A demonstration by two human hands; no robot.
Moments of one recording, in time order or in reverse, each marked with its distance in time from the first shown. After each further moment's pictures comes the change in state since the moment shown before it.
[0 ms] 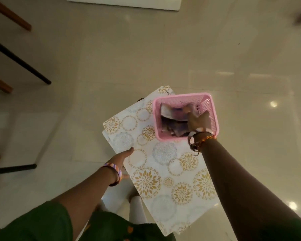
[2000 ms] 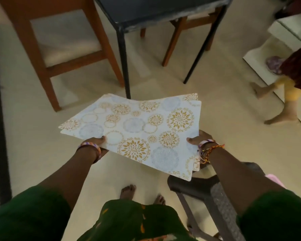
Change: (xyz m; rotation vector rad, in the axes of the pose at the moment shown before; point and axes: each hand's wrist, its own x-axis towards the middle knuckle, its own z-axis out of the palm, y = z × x) left_hand -0.180 -0.231 -0.320 -1.431 0.510 0.239; right_hand -0.293 -0.061 0.224 -0.871 -0.851 -0.629
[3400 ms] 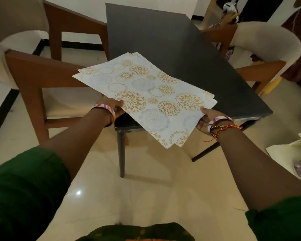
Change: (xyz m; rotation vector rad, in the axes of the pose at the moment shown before) left_hand 0.014 0.365 0.283 -0.164 -0.230 0.460; right_hand 0.191 -0.458 -0.158 0.682 -0.141 -0.108
